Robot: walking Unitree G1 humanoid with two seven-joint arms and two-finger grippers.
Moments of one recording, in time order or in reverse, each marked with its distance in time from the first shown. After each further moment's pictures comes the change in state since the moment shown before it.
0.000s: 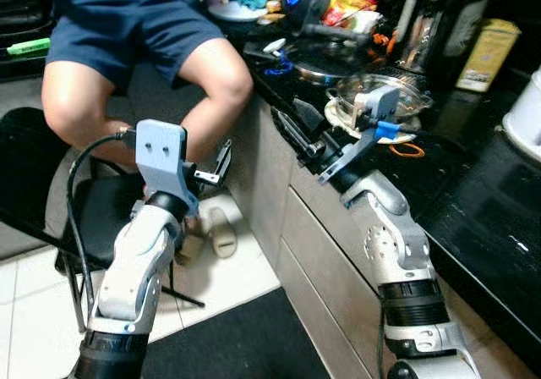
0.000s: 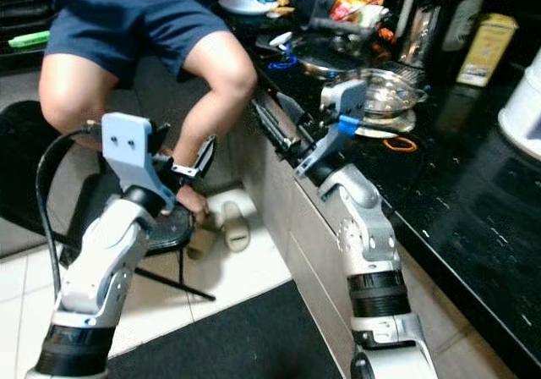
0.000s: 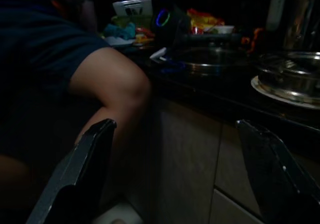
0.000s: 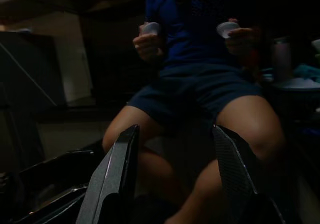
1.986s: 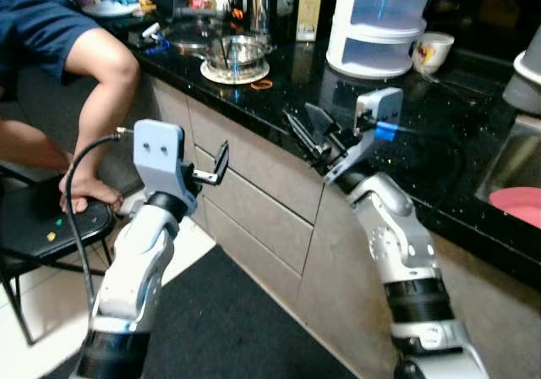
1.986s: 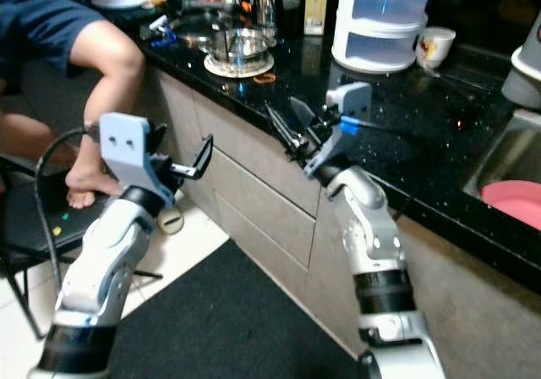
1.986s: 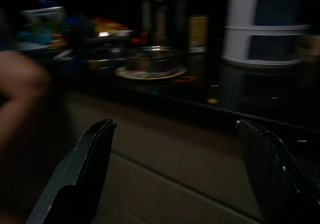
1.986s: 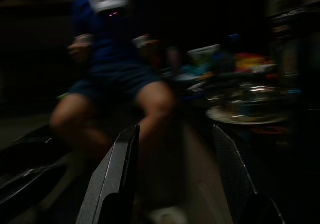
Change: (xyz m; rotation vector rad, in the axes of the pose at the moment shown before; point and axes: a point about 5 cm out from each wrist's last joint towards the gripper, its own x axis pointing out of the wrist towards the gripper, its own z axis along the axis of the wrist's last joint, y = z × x) left arm 0.000 0.008 0.000 0.008 0.004 0.051; right arm -0.003 -0.011 -0.005 -0.066 0.039 -0.082
